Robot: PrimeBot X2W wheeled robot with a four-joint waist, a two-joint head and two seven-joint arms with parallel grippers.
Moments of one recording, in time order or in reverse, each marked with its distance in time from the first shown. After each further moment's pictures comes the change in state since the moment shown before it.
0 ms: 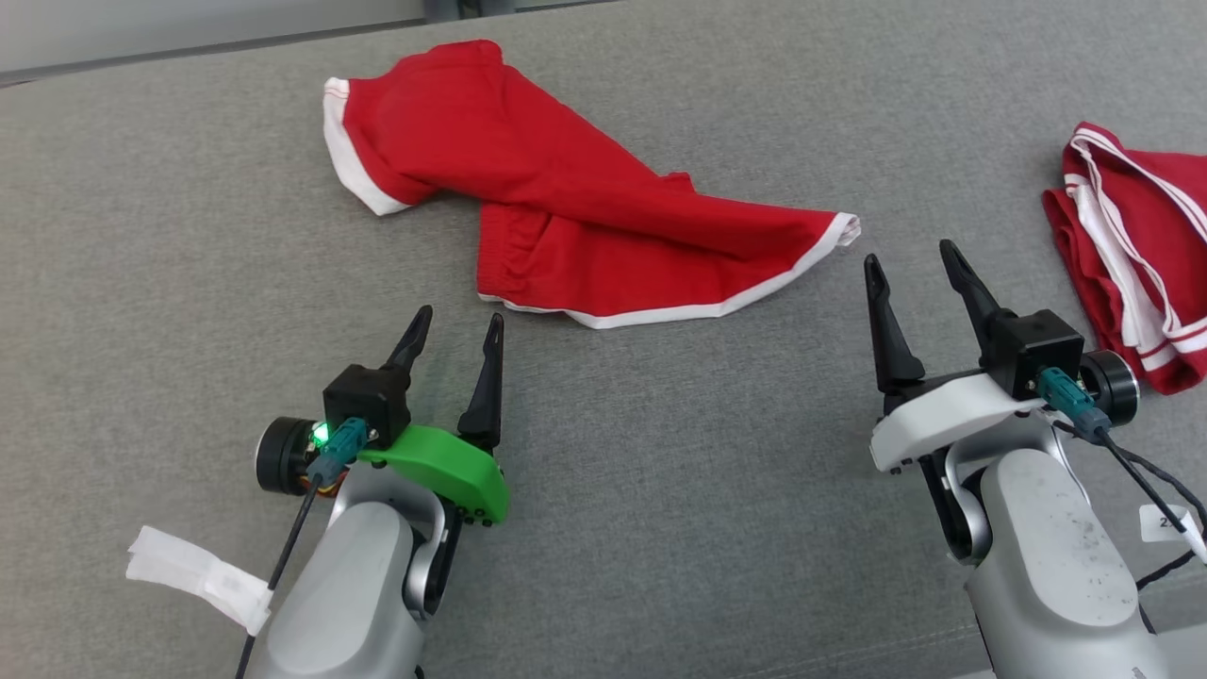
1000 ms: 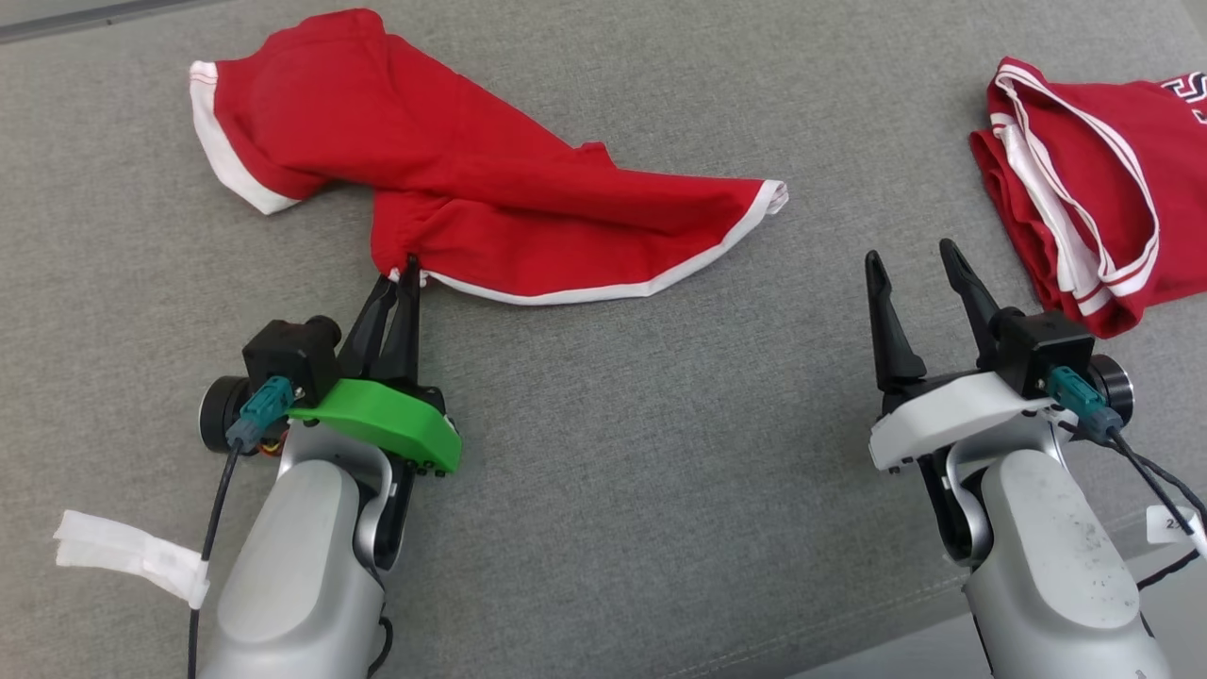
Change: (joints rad) left arm -0.061 0.000 0.137 0.003 0.006 -0.089 0.000; right arm -0.001 0.002 0.010 -0.008 0.068 0.000 0.000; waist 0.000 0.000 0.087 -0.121
